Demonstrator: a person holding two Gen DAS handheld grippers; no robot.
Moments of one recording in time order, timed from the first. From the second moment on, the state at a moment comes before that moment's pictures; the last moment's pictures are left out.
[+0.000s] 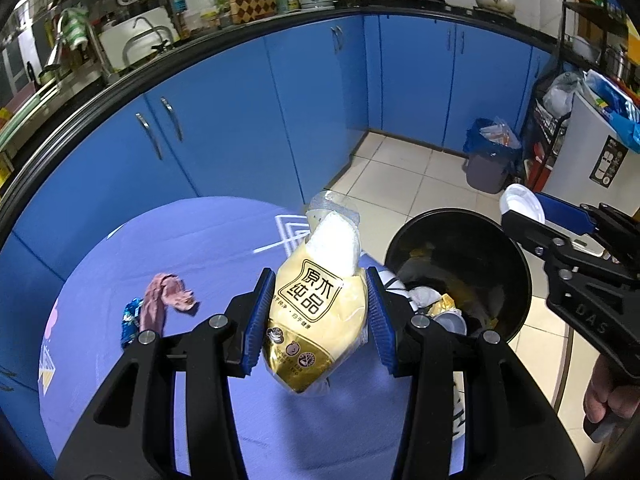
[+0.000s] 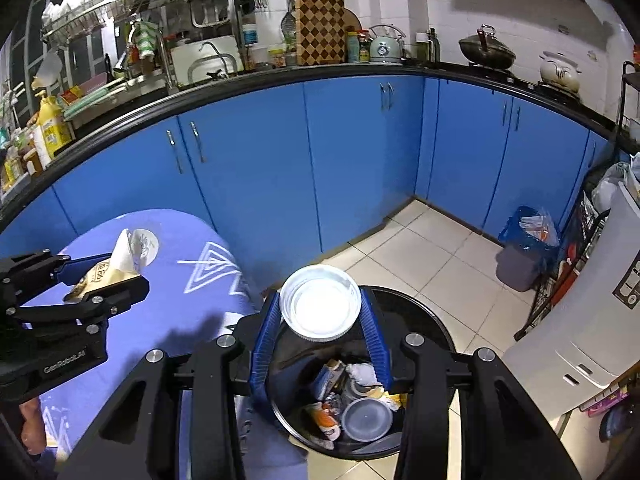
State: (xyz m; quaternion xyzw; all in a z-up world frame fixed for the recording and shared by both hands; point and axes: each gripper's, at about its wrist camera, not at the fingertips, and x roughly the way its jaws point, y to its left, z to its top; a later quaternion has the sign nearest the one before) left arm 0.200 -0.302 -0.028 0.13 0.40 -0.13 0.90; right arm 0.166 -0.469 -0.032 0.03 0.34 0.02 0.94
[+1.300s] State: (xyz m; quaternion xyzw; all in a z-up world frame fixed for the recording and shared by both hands) left arm 0.199 -0.411 -0.025 0.18 0.38 -0.18 0.89; right arm 0.129 -0.557 -0.047 0.07 0.33 -0.06 0.94
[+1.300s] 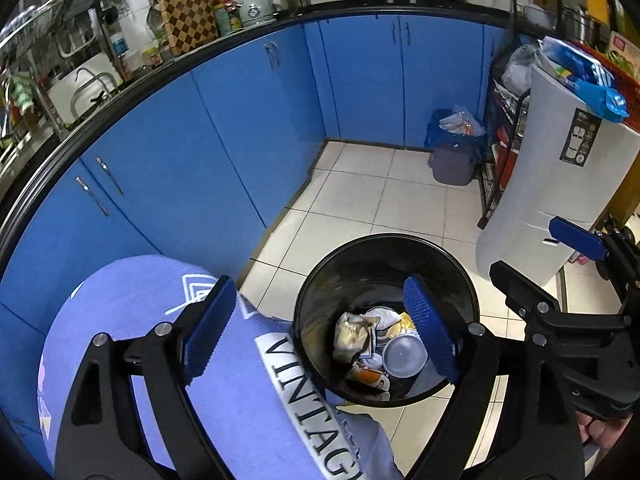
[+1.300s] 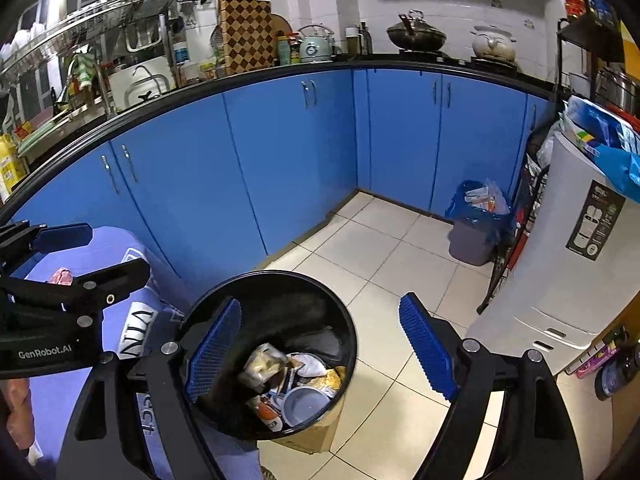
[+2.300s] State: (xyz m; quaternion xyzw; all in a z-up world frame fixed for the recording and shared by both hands) left arm 0.207 -0.129 -0.048 0.05 0.42 -0.01 0.91; right arm 0.184 -0.328 -0.031 -0.06 0.34 0.09 0.93
